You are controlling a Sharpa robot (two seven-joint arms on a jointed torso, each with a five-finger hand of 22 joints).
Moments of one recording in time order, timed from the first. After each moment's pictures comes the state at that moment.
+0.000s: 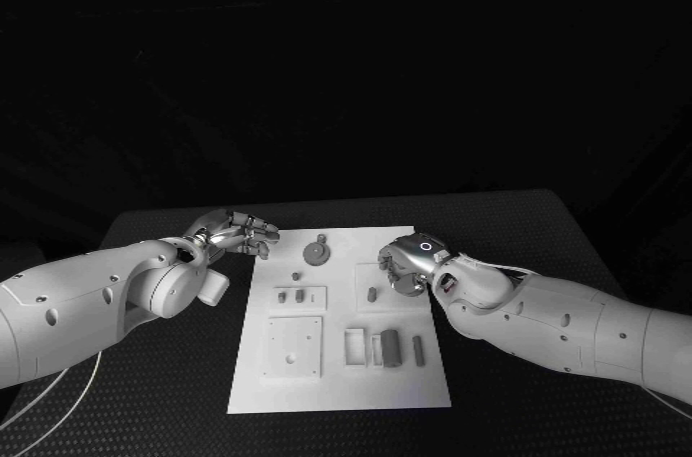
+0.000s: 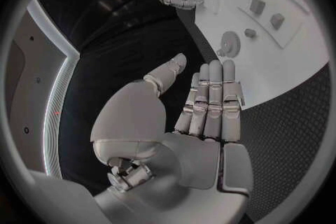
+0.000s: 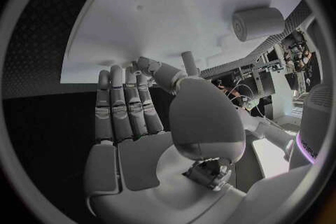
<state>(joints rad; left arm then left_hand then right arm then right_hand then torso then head) 1.24 -0.83 -0.13 1.29 -0.30 -0.23 0.14 1.13 -0.11 0.53 -0.28 0.05 0.85 0.19 0.30 0.49 1.16 0.13 0.07 0.33 0.98 0.05 0.60 0.69 0.05 1.06 -0.04 0.08 1.24 1.11 -0.60 -0.14 1.21 -1.77 -0.48 -0.11 1.25 -0.14 0.70 -0.29 0.19 0.95 0.14 0.37 0.44 1.14 0.11 0.08 0.63 0.99 0.08 0.43 1.05 0.24 0.77 0.19 0.34 1.31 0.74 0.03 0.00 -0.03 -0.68</state>
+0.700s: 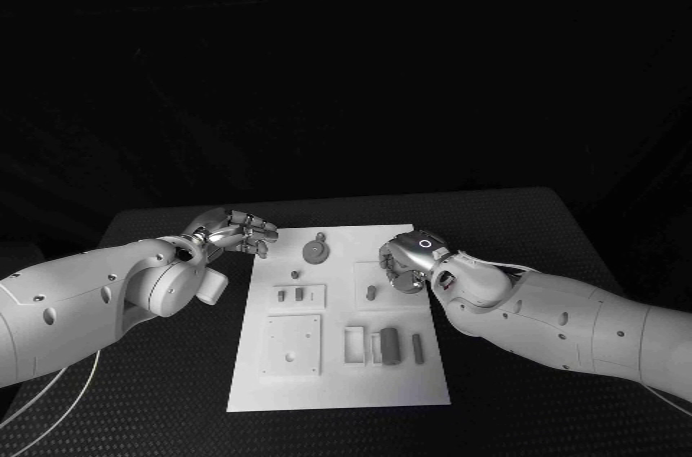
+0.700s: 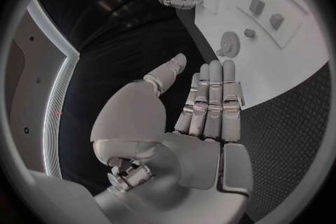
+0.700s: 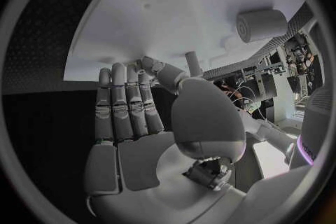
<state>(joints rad) 1.24 -0.83 -0.13 1.29 -0.30 -0.22 0.14 1.13 -0.11 0.53 -0.28 0.05 0.85 0.19 0.30 0.49 1.15 0.13 0.07 0.33 0.98 0.05 0.60 0.69 0.05 1.06 -0.04 0.07 1.24 1.11 -0.60 -0.14 1.21 -1.80 -0.48 -0.14 1.23 -0.12 0.70 -0.29 0.19 1.00 0.12 0.38 0.46 1.20 0.09 0.07 0.60 1.04 0.05 0.45 1.02 0.24 0.81 0.19 0.37 1.31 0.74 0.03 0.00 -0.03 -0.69</state>
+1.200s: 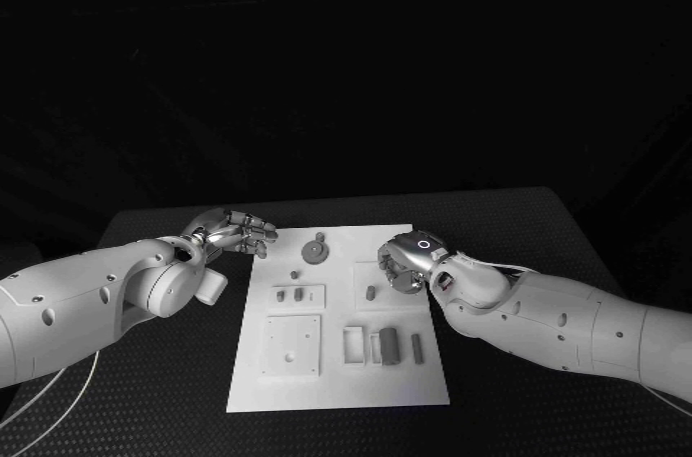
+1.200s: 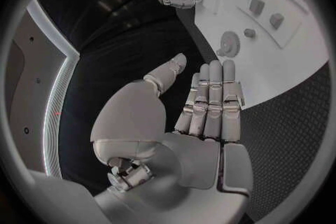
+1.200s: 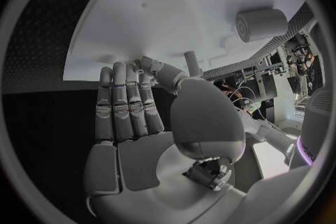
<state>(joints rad) 1.24 -0.83 -0.13 1.29 -0.30 -0.22 0.14 1.13 -0.11 0.53 -0.28 0.05 0.84 0.19 0.30 0.49 1.15 0.13 0.07 0.33 0.98 0.05 0.60 0.69 0.05 1.06 -0.04 0.07 1.24 1.11 -0.60 -0.14 1.22 -1.81 -0.49 -0.15 1.24 -0.10 0.71 -0.29 0.19 1.02 0.10 0.39 0.48 1.22 0.09 0.07 0.58 1.07 0.04 0.46 1.02 0.26 0.84 0.18 0.38 1.31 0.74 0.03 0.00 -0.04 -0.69</state>
